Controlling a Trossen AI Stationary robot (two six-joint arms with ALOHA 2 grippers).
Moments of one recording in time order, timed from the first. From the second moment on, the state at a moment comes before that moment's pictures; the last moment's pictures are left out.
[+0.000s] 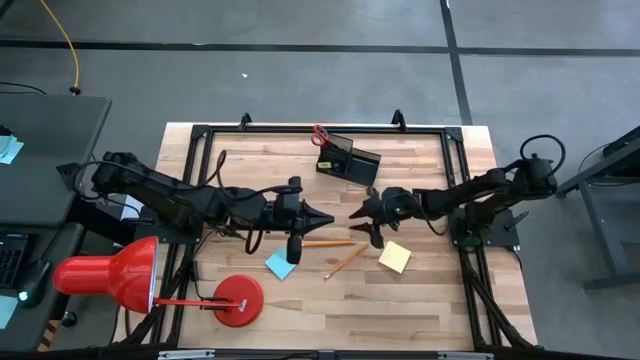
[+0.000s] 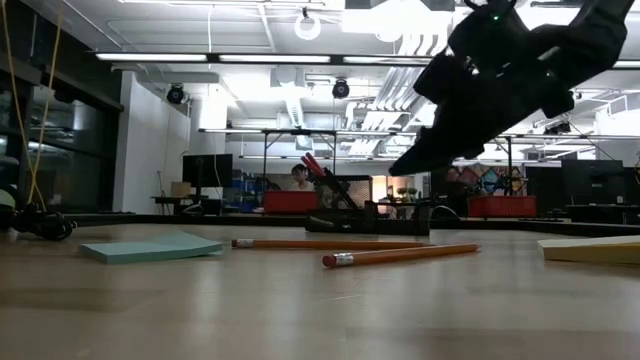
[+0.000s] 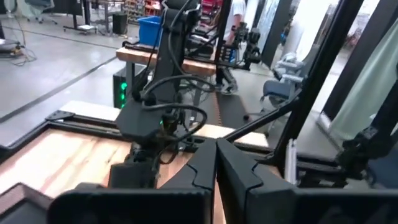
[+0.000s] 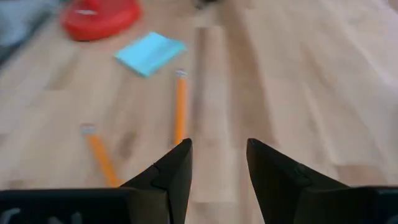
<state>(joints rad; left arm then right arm) -0.18 1.40 1.16 0.12 -0.32 -0.20 -0.01 1.46 0.48 0.47 -0.09 0.07</state>
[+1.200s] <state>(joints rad) -0.18 1.37 1.16 0.06 -0.36 -0.27 0.04 1.93 0.48 0.98 -0.69 -0.09</state>
